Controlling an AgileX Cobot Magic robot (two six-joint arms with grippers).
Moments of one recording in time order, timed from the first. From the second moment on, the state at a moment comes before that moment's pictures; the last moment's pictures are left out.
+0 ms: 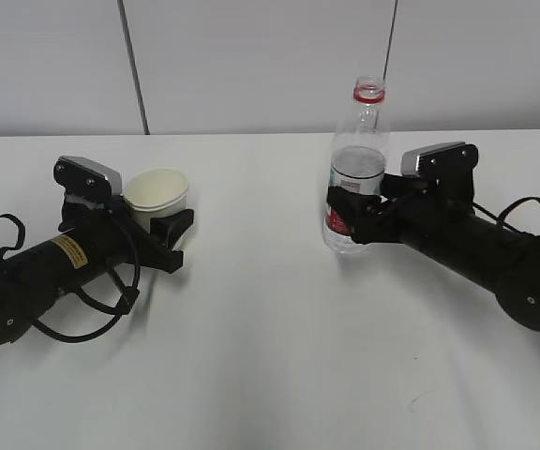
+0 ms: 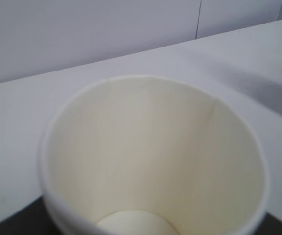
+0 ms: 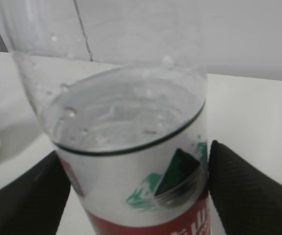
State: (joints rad) left arm -0.23 2.22 -0.82 0.42 -1.14 -0.11; right arm 0.13 2.13 -0.83 -0.41 -1.09 0.25
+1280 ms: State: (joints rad) left arm -0.23 2.22 -0.82 0.43 -1.14 -0.11; right arm 0.14 2.24 -0.96 -0.43 -1.10 0.26
